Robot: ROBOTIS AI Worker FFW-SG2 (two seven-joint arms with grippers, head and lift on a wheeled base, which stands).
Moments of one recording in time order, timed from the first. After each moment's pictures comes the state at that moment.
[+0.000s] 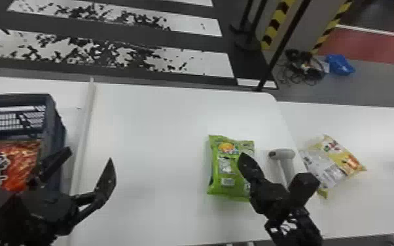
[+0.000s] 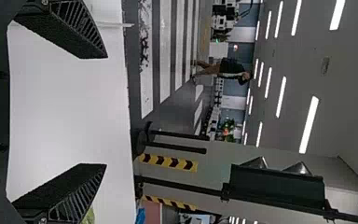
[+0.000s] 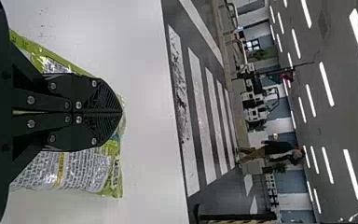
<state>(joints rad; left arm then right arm) 0.63 0.15 -0.11 -2.00 0.11 -0.07 -0.20 0.44 -0.13 -0.11 -1.64 -0.29 -0.04 0.29</state>
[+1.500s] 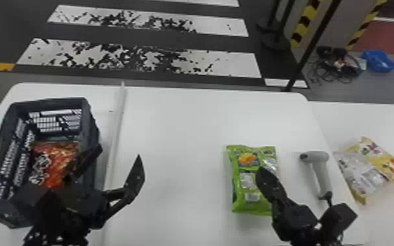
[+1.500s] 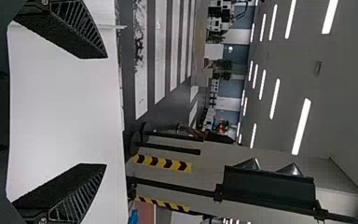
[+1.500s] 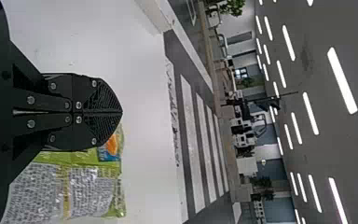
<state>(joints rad) 0.64 0.14 -0.10 -2.04 0.13 -0.08 -0.19 0.58 -0.15 -0.04 -1.67 -0.32 -0.25 0.33</state>
